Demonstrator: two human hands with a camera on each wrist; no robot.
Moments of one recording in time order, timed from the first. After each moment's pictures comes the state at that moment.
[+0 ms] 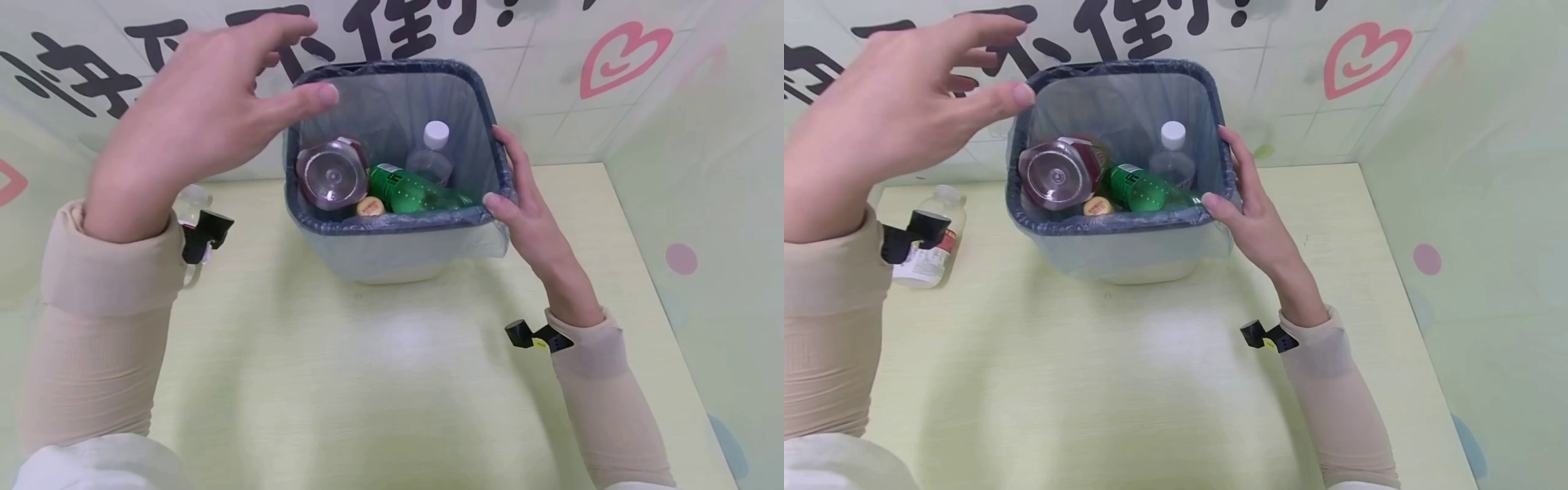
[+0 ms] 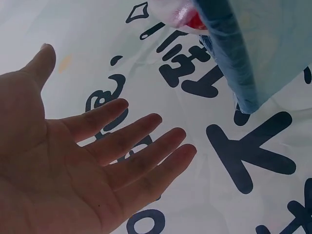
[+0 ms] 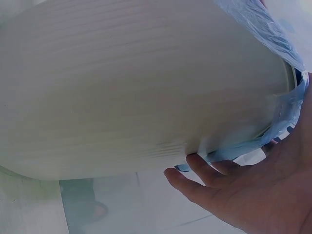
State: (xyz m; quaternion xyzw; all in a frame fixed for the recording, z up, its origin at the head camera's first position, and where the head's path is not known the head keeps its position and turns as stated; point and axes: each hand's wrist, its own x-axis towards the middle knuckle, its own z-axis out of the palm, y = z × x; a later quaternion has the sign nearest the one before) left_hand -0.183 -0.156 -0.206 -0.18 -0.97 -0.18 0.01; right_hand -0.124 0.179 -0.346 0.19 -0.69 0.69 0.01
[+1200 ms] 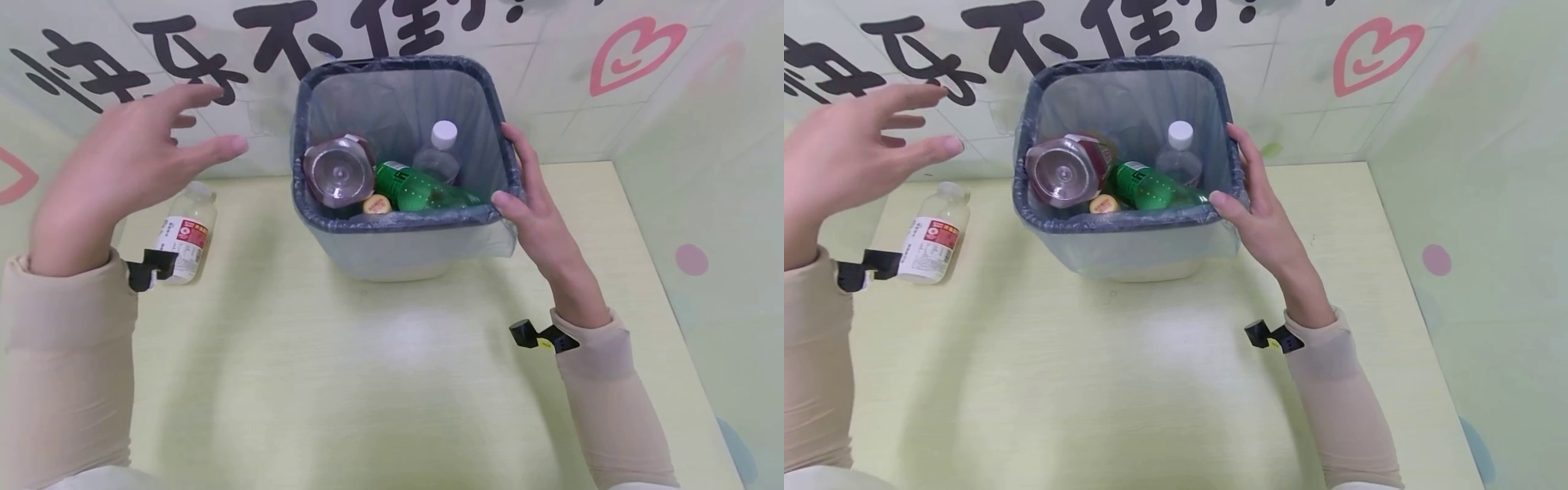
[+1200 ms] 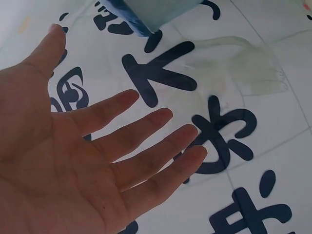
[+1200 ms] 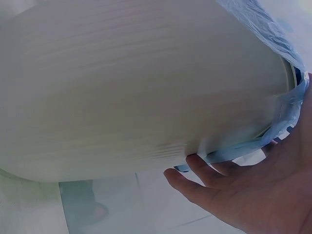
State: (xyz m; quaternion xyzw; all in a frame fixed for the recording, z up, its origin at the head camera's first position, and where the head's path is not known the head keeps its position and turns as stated) left_hand -0.157 -0.234 -0.222 -0.06 -0.98 -0.18 -0.08; right_hand -0.121 0.177 -0.343 0.19 -0.68 0.71 0.00
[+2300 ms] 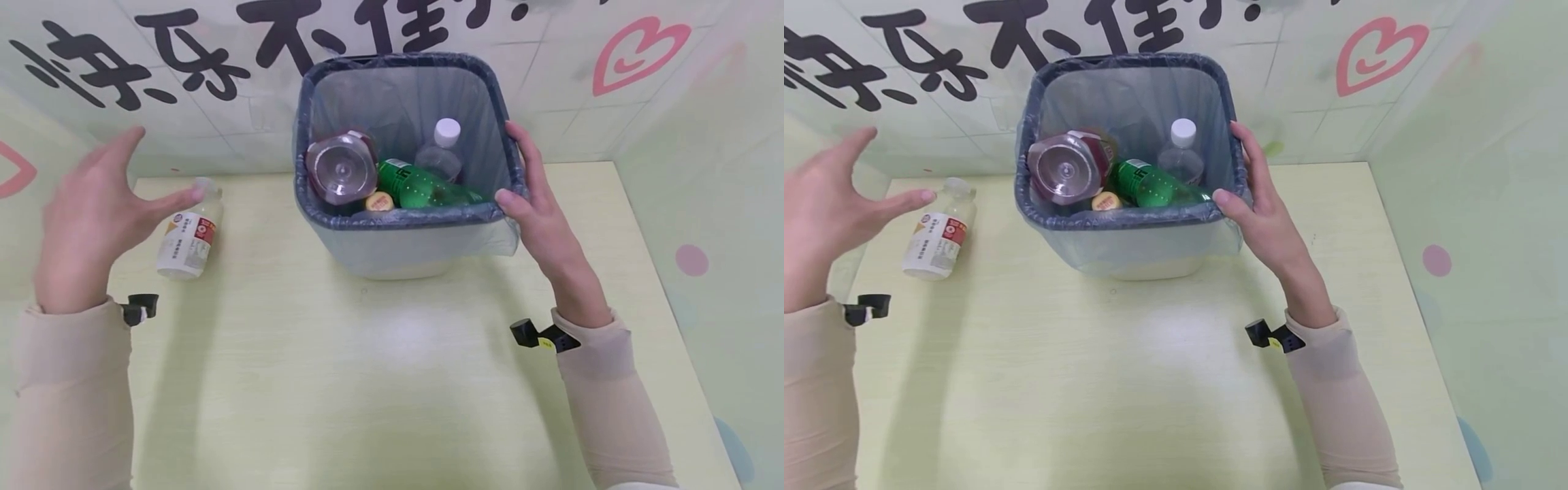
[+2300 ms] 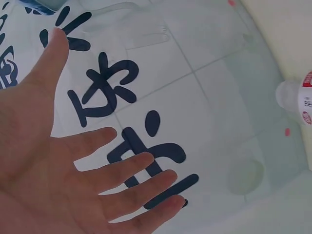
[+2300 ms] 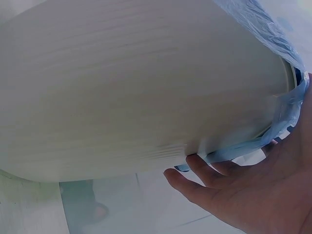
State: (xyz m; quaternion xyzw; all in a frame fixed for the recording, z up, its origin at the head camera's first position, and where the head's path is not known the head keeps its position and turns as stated) left_hand -0.130 -0.301 -0.284 0.06 -0.98 -0.16 -0.03; right_hand -0.121 0.176 -0.343 0.19 -0.68 0.70 0.01
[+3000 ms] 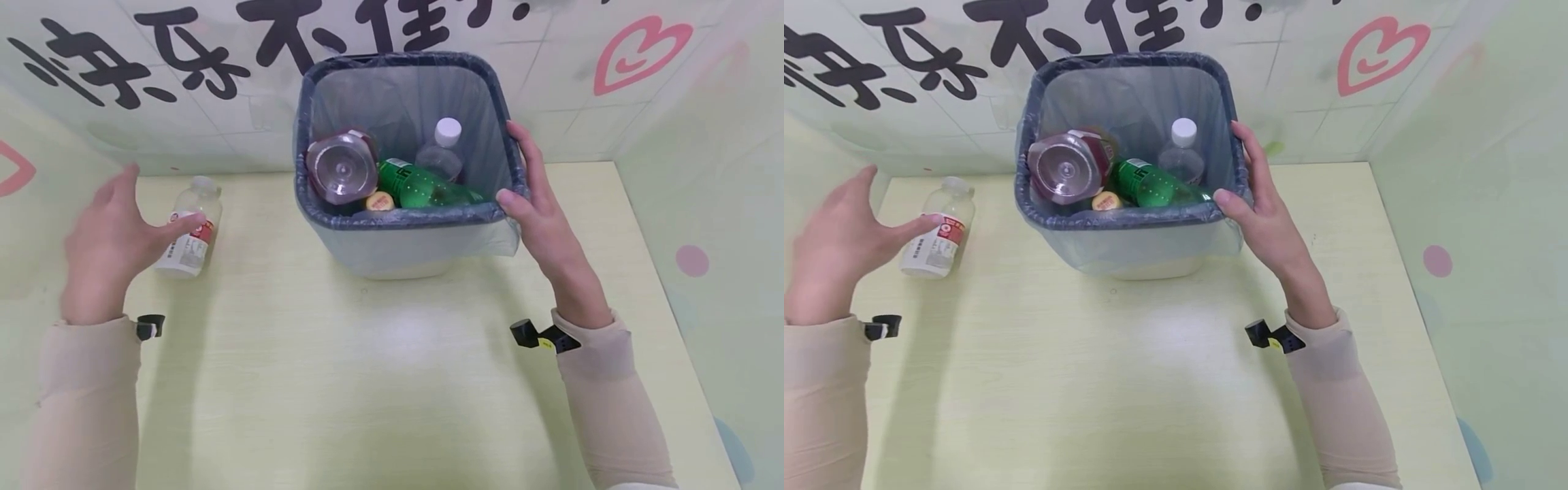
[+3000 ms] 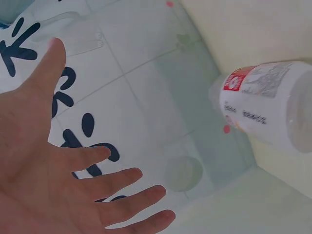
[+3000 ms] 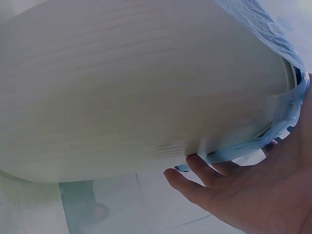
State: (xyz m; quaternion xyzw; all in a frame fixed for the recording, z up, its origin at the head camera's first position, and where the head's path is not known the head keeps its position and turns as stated) left_hand -0.126 -0.330 -0.334 0.10 -0.98 -0.15 -0.05; right_hand -0.121 0.176 -0.343 0.20 -0.68 0.71 0.01
